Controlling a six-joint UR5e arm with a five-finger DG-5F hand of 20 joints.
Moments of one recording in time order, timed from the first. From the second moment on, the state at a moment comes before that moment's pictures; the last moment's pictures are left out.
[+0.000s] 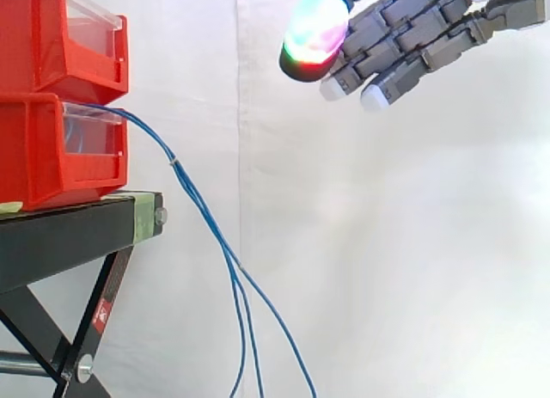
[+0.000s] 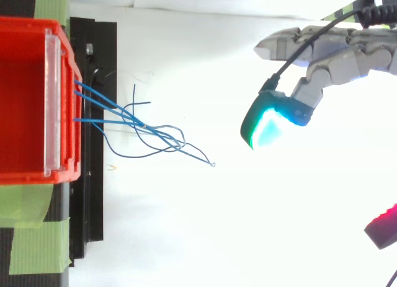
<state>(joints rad) 0.15 -1.64 -1.64 -3.20 -1.37 -0.56</state>
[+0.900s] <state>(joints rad) 0.16 -1.74 -1.64 -3.14 -1.29 -0.85</state>
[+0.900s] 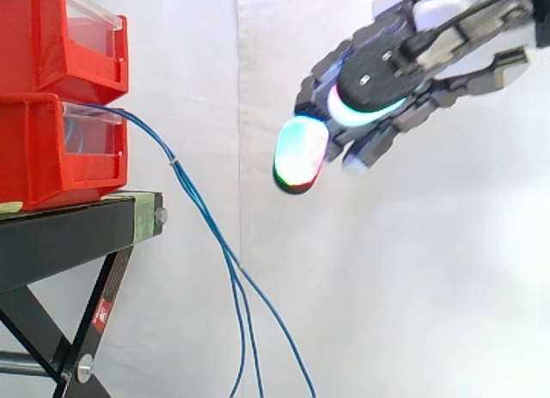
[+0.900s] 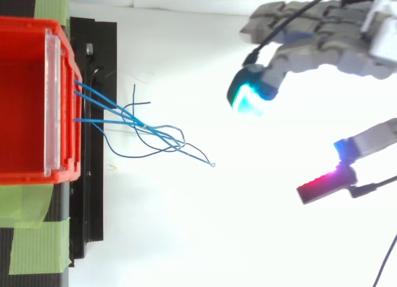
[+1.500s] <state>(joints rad) 0.16 -1.79 -1.79 -2.78 -1.17 -0.80</state>
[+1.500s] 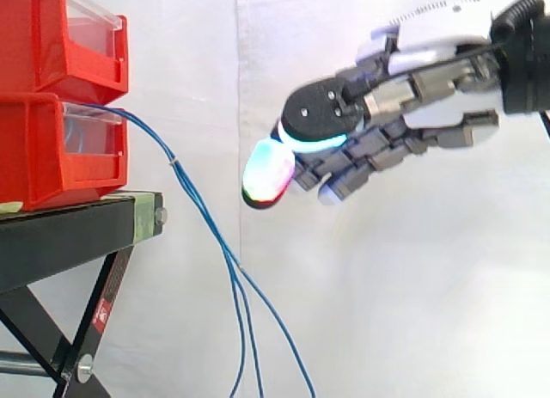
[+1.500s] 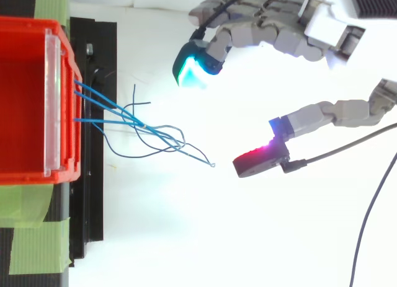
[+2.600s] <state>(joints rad) 0.20 -1.97 -1.86 -2.16 -1.08 -0.74</state>
